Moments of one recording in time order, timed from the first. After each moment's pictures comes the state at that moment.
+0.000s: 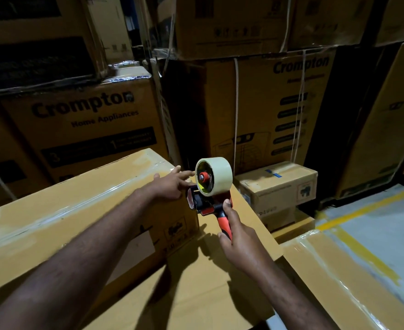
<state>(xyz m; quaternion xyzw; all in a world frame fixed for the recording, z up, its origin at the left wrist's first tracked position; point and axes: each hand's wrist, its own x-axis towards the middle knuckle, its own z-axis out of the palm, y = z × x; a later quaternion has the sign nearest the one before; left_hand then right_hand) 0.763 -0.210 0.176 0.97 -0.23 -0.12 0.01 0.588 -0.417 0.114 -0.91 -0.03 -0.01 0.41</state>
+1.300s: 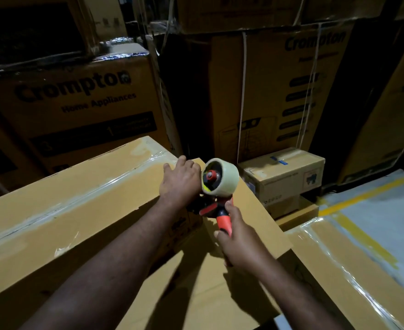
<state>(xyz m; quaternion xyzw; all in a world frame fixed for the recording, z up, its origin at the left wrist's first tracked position) 0.749 -0.240 0.146 0.98 -0.14 0.10 -0.08 0.605 -0.390 0.112 -0.86 0.01 0.08 0.51</state>
